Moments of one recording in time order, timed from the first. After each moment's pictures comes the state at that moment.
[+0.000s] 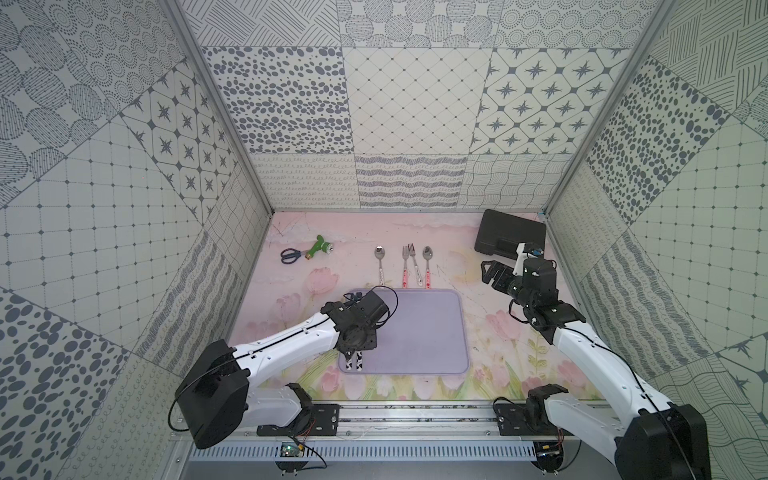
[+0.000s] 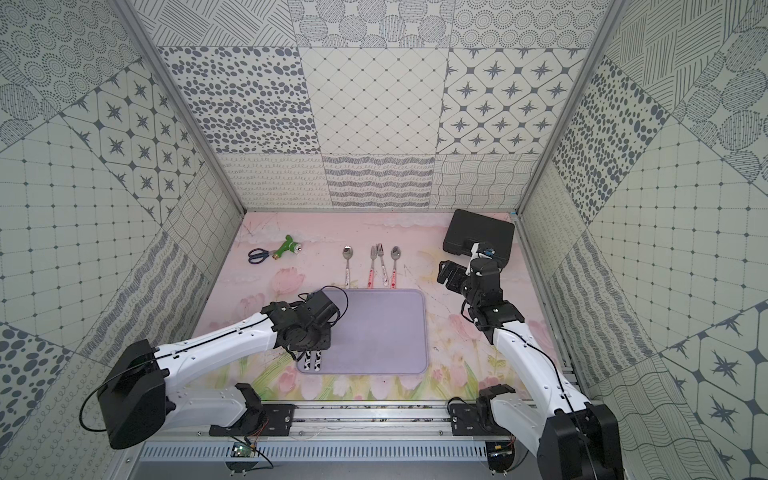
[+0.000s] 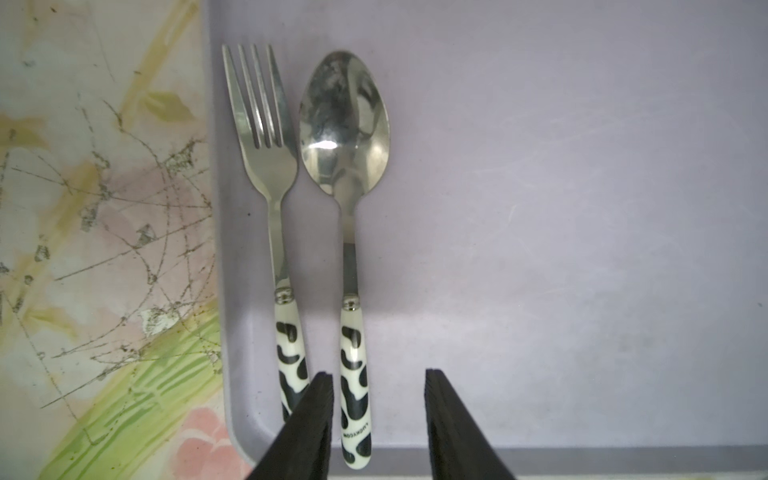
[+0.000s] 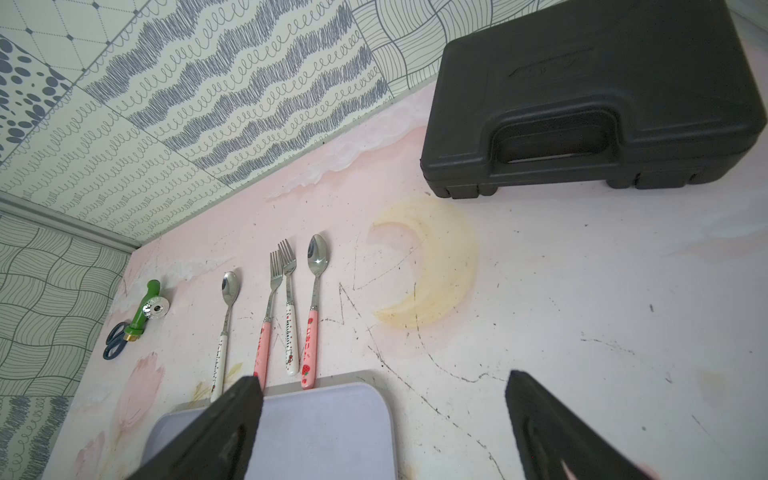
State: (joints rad) left arm -0.75 1.30 0.82 -0.84 -0.16 -0.82; right arm 0.21 1.03 0.67 -0.13 0.01 0.55
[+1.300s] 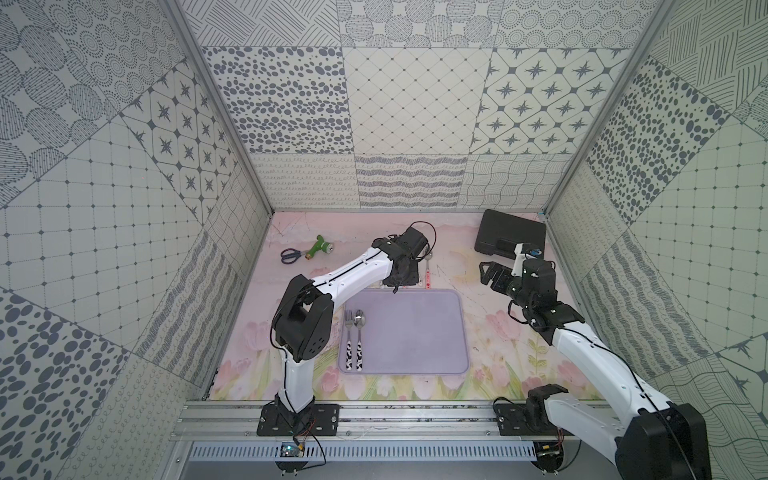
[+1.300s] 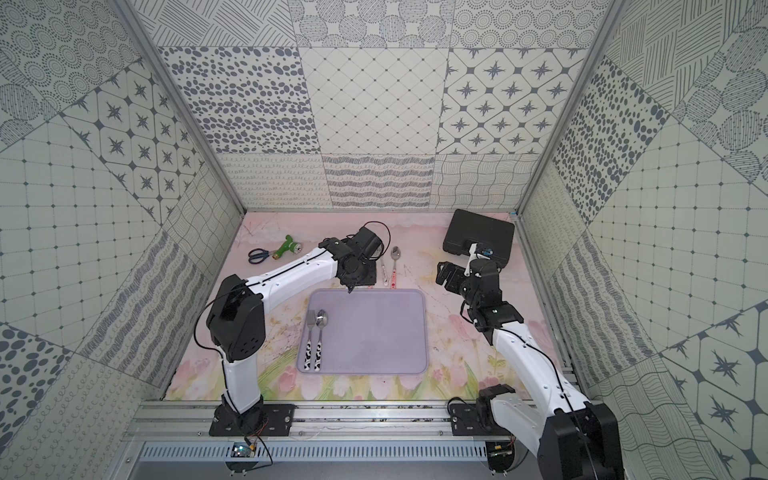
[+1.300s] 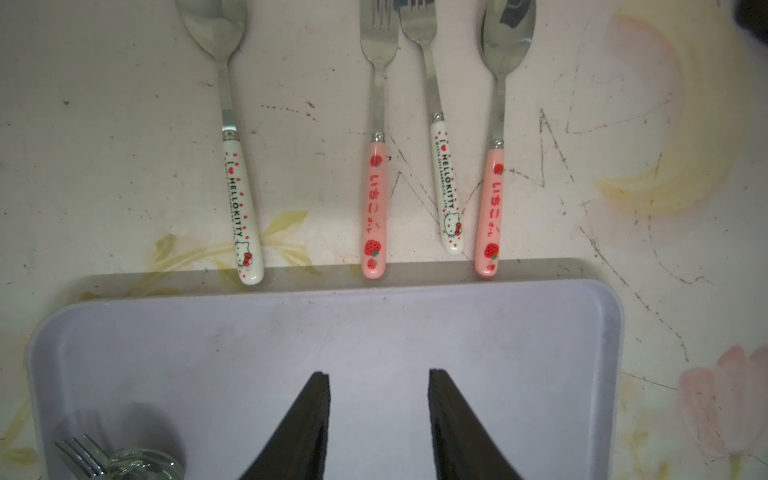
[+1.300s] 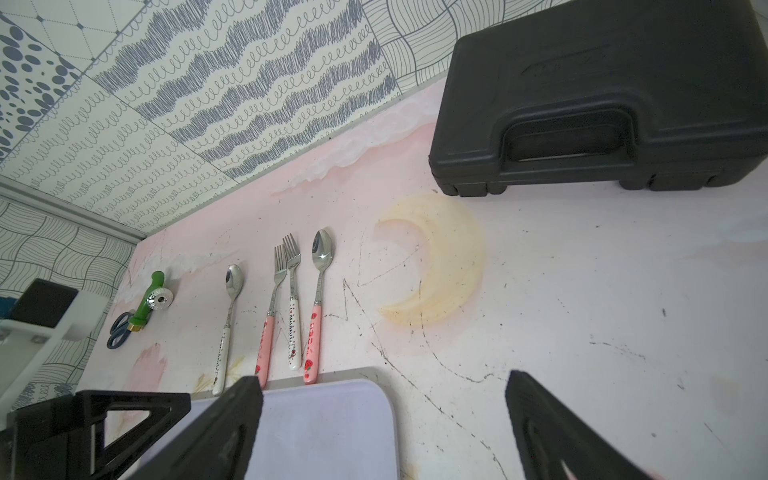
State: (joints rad) left arm -0.66 1.99 1.68 -0.87 -0.13 -0.66; right arm 0.22 1.03 0.66 -0.11 -0.01 0.53
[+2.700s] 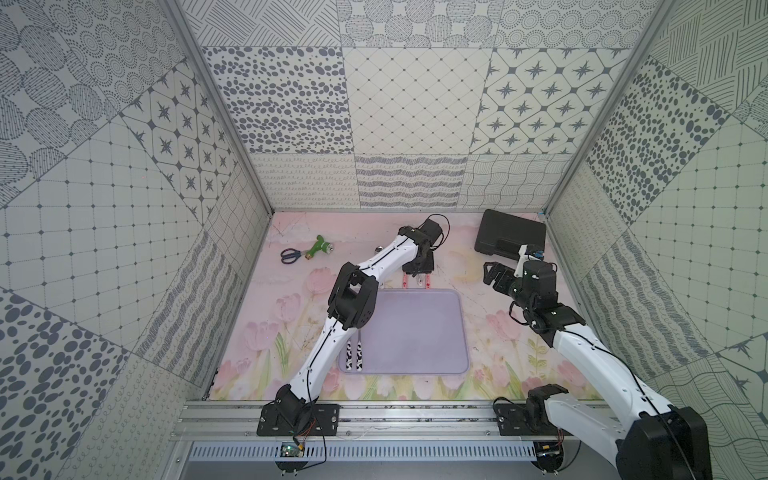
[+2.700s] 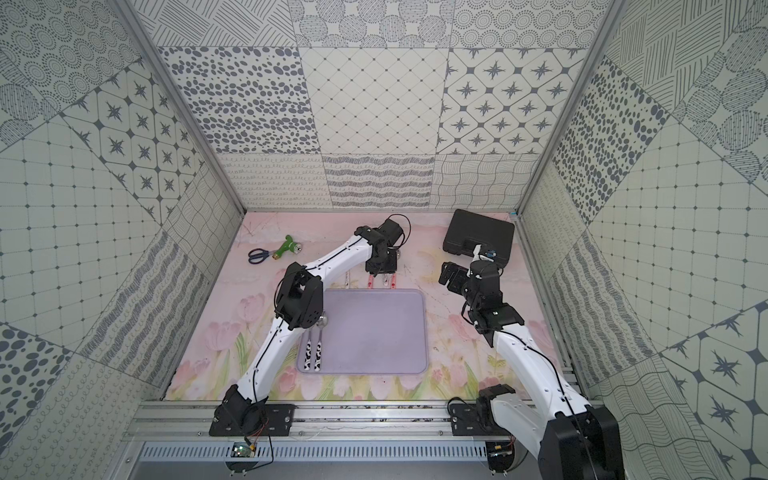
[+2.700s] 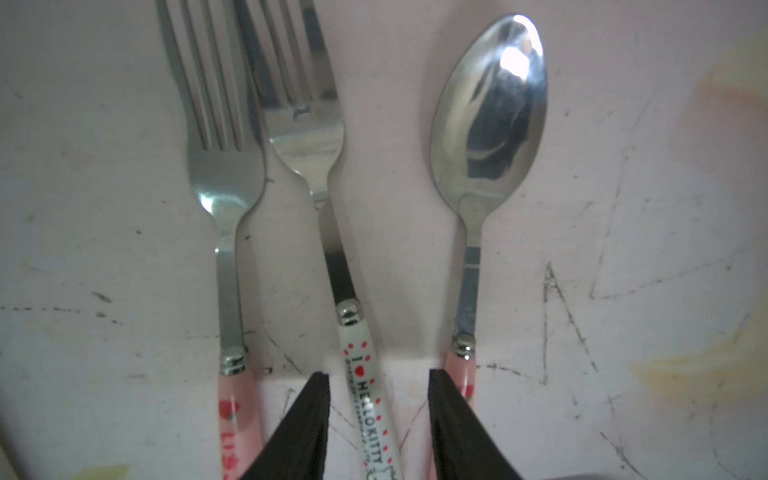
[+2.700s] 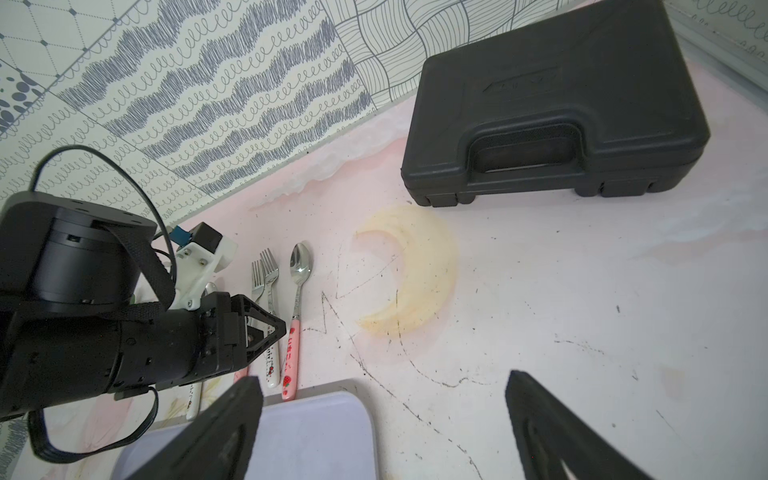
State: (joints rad) left arm -0.62 2.56 2.33 -1.05 -0.06 -0.62; right arm 0.22 1.02 0.64 -0.12 0.07 0.54
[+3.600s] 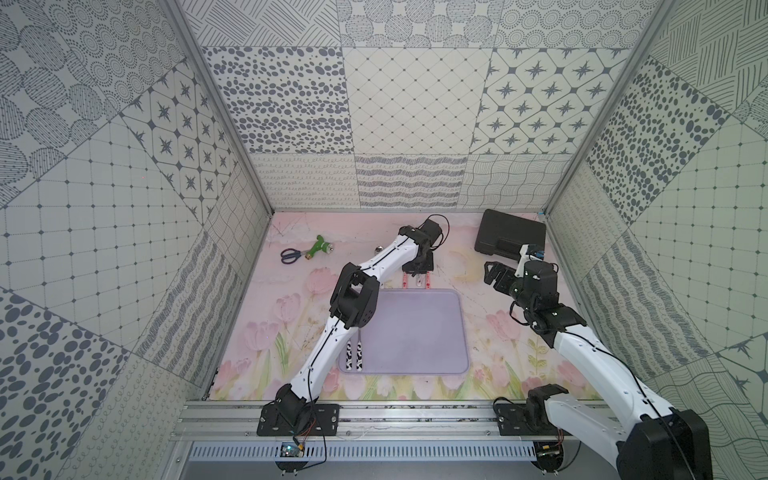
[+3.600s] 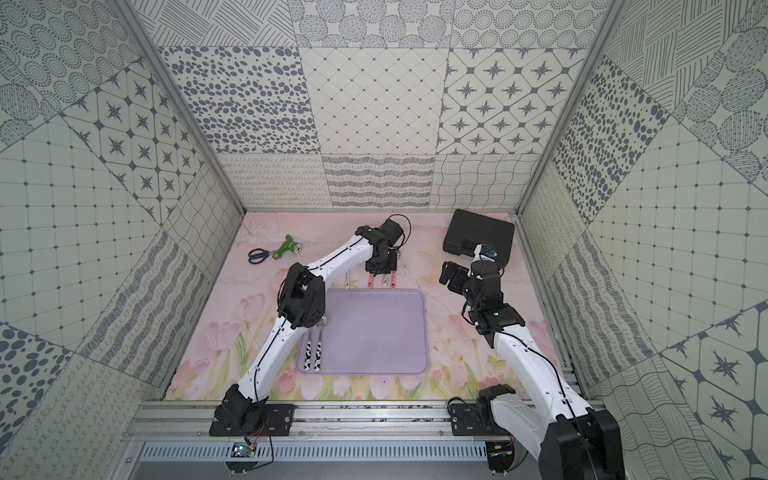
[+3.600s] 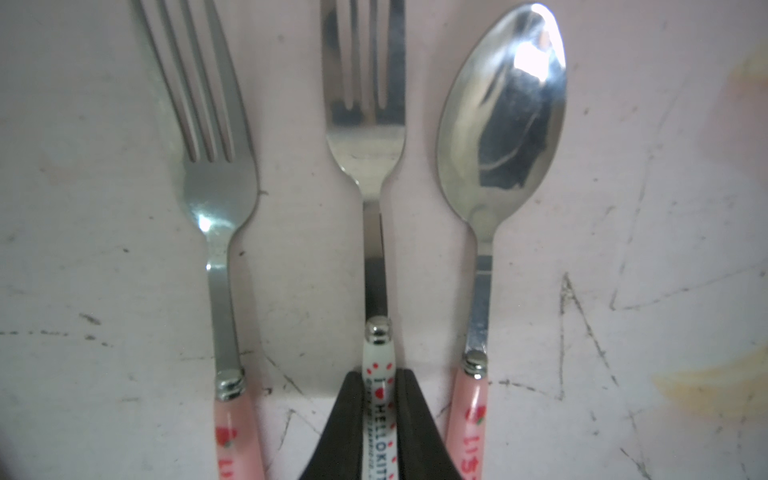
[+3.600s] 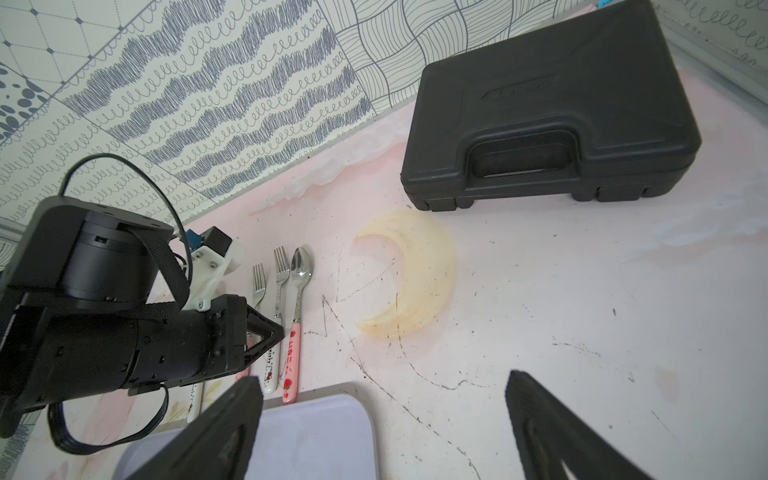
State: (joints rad) left arm -0.62 2.58 2.37 -1.07 -0.05 -0.60; right arm 0.22 1.01 0.64 -0.12 0.08 0.53
